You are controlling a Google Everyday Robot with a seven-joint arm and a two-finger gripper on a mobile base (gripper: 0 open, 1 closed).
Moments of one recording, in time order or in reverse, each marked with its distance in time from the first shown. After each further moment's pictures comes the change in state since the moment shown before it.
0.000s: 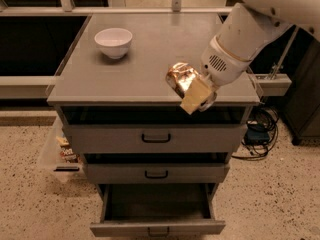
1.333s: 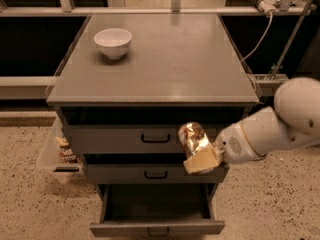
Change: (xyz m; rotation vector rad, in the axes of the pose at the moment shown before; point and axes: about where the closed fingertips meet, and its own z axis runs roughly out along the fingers) arm 0.095 0.038 0.107 -0.271 -0.242 0.265
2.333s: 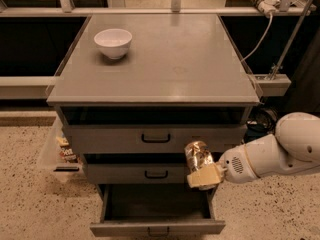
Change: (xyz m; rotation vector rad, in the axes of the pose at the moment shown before) arm 0.048 -0.033 0.035 -0.054 -0.051 0.162
